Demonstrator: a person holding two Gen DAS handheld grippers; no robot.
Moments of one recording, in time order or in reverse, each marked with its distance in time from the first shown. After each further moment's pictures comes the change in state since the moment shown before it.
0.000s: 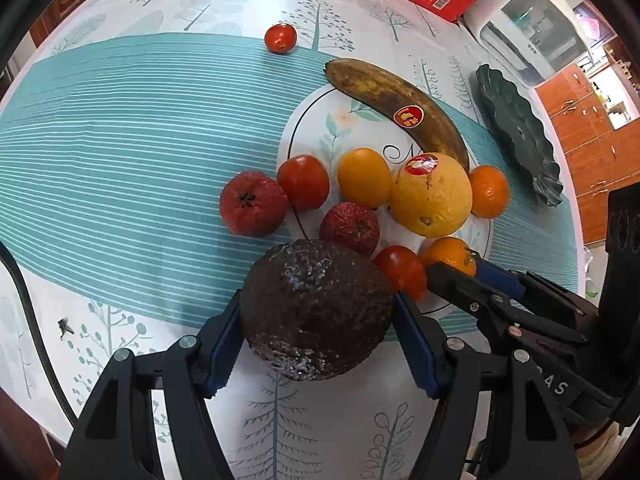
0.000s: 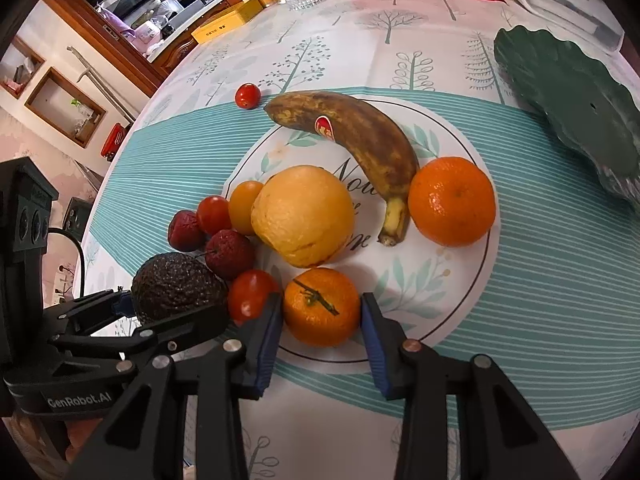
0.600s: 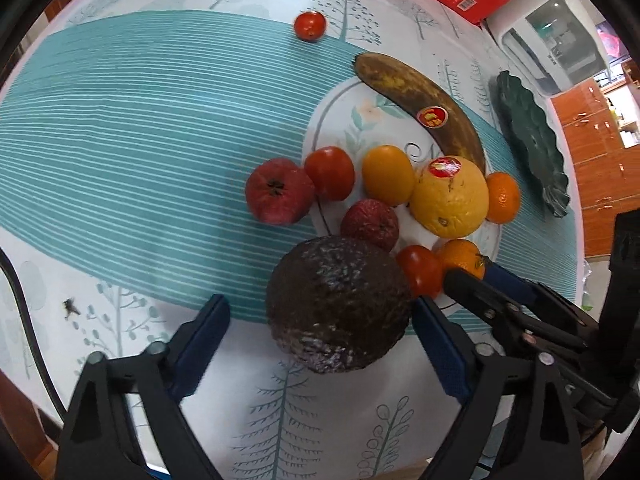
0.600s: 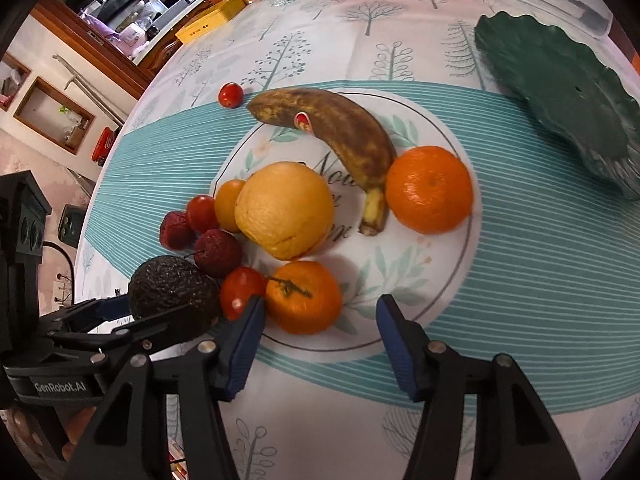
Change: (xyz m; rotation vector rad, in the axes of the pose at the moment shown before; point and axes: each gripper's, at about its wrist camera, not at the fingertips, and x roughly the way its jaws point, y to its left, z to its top) left arm -0.001 0.017 -0.001 -0.076 0.055 -0.016; right arm 0.001 -0.006 0.002 0.033 0.035 -0.035
